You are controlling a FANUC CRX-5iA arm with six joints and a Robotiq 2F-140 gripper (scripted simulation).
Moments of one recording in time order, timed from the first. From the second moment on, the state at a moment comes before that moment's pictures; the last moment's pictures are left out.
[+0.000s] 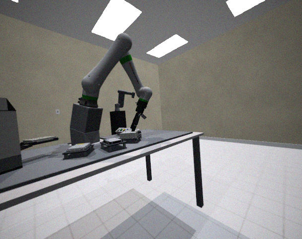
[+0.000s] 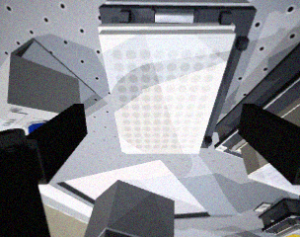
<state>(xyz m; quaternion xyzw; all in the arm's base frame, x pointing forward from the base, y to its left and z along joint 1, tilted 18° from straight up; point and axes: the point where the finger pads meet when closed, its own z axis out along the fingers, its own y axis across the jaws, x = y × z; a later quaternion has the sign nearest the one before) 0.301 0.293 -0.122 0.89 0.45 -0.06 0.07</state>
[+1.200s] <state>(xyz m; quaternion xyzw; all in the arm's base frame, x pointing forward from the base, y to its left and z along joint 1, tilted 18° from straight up) 0.301 0.293 -0.121 0.89 0.45 -0.06 0.07</state>
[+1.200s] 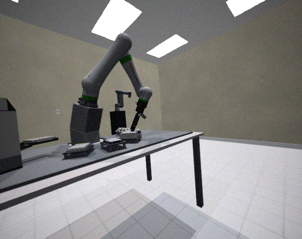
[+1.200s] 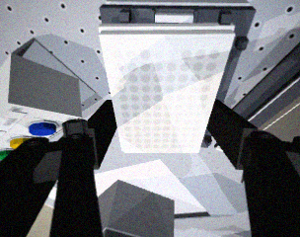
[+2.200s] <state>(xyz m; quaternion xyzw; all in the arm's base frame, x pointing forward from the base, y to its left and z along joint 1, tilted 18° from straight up) 0.289 0.289 -0.082 0.89 0.45 -0.06 0.07</state>
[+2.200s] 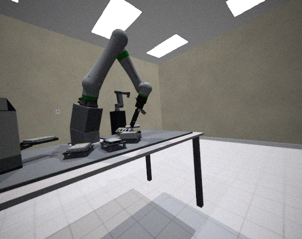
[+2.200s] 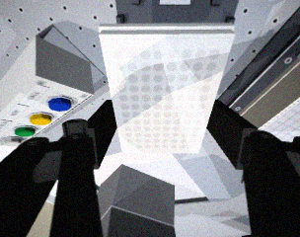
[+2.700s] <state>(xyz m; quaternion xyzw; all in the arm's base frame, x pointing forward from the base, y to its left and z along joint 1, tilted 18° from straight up) 0.282 0.286 -0.061 0.89 0.45 -0.06 0.07</state>
